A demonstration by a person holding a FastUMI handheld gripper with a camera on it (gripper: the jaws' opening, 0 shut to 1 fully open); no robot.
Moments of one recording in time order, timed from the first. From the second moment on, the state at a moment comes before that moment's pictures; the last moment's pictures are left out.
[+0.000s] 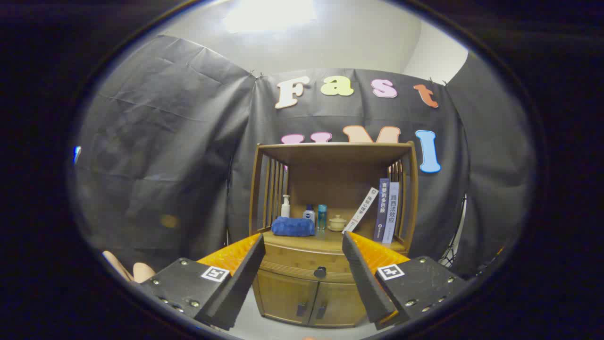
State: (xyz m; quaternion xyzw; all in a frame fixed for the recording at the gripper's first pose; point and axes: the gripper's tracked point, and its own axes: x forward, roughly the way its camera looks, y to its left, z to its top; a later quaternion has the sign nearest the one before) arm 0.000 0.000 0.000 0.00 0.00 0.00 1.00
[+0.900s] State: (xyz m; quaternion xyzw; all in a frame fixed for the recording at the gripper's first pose) arm -0.005 0.003 -0.006 -0.02 0.01 0.00 1.00
